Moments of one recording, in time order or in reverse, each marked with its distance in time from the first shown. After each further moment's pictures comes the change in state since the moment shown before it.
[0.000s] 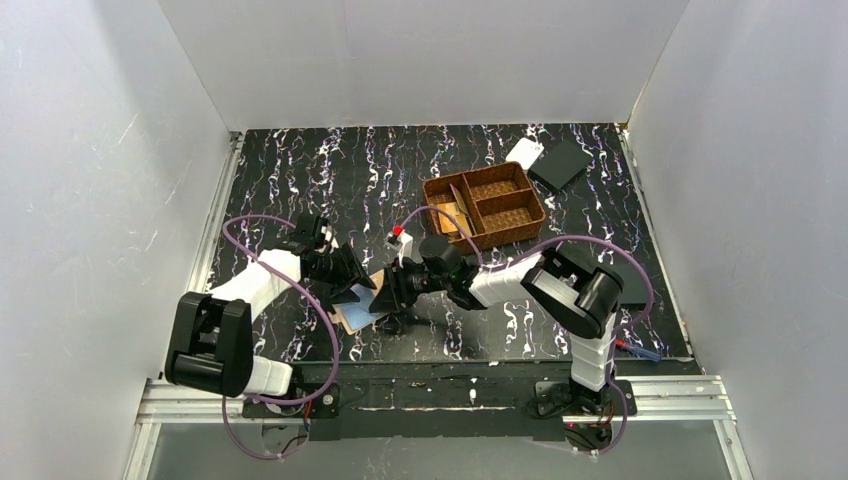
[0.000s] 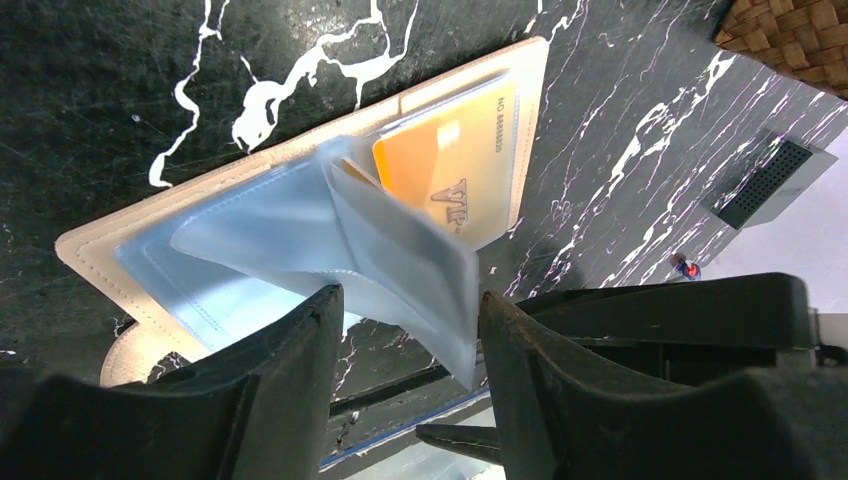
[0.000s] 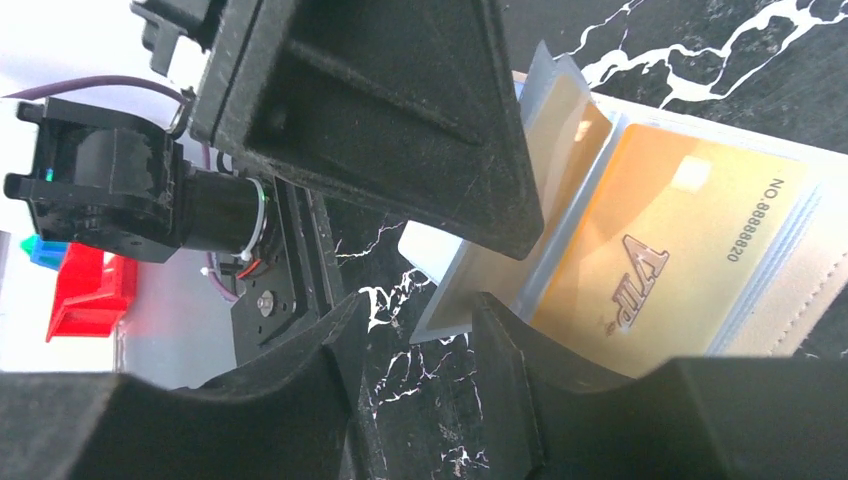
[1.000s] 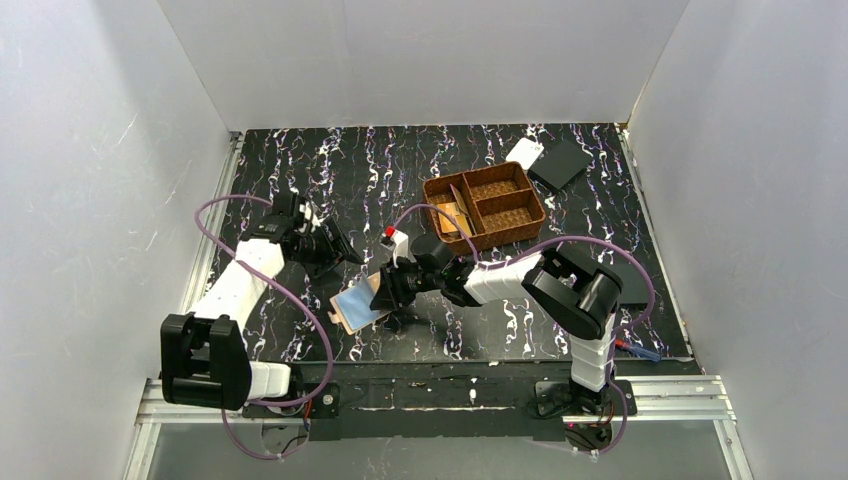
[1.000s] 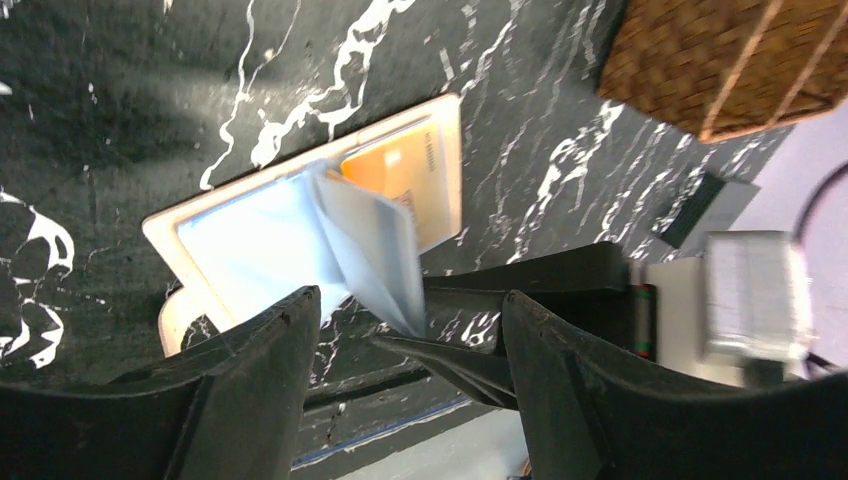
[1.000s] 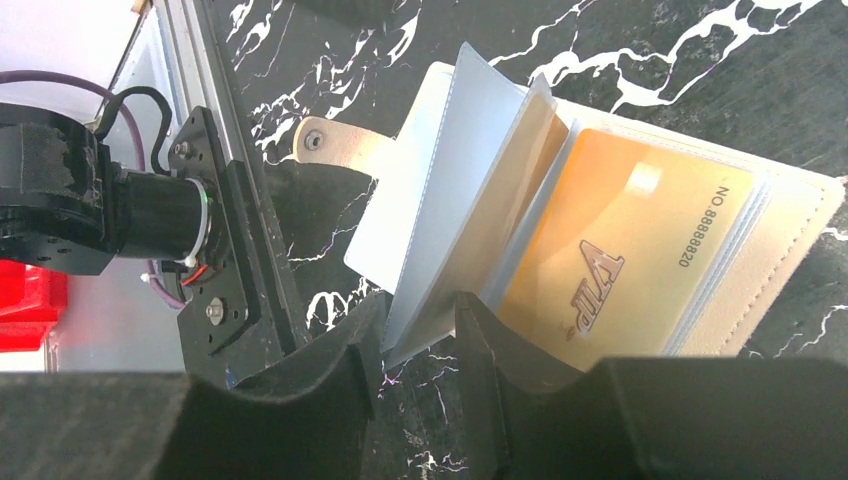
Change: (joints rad) left arm 0.093 -0.075 0.151 -0.167 -0.018 0.069; right arm 0.025 0.000 0.066 -0.158 0.090 -0.102
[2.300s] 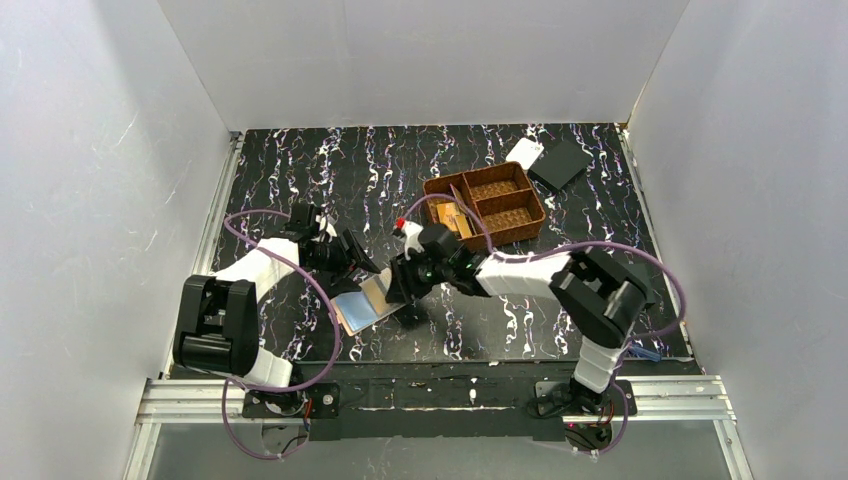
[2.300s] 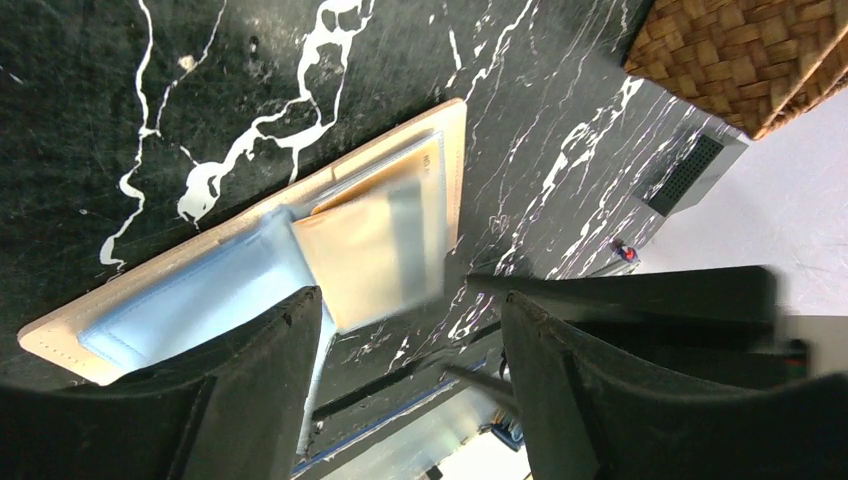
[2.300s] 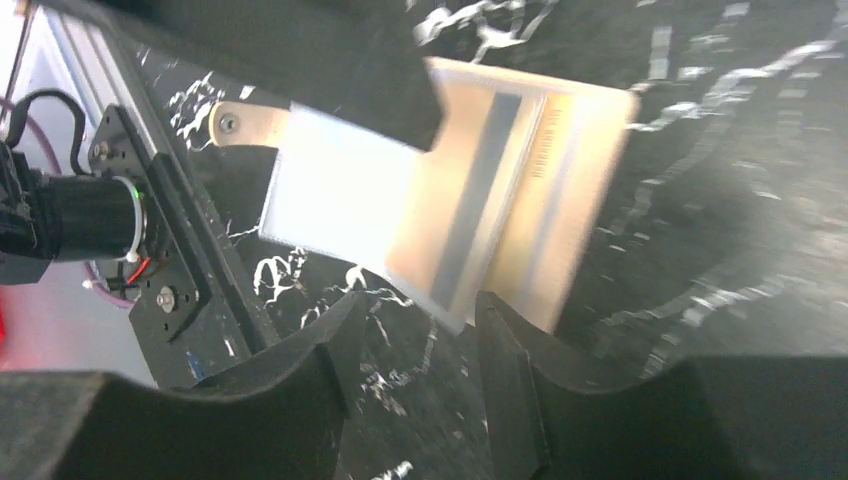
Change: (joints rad) left arm -0.029 0.171 -0.072 0.213 0.141 -0.060; right arm -0.032 -0.090 0.016 -0.249 0.089 -0.055
